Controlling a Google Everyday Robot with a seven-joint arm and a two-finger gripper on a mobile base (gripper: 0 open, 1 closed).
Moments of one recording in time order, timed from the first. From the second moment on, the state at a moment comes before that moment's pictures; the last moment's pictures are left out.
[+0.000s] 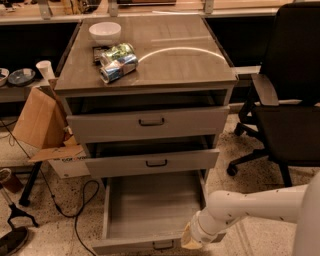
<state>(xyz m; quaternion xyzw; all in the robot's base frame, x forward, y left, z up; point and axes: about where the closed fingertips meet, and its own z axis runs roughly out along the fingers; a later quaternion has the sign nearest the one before) 0.380 -0.101 0.375 -0.66 0.71 0.20 0.11</state>
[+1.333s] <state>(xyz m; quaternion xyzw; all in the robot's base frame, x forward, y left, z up) 0.366 -0.122 0.194 -0.51 0.81 0.27 0.12</state>
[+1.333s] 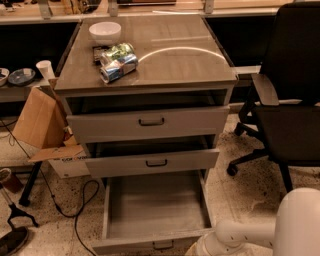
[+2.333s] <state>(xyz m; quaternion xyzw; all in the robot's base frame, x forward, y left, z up) 0.384 -0.110 0.126 -0.51 0.79 0.30 0.14</state>
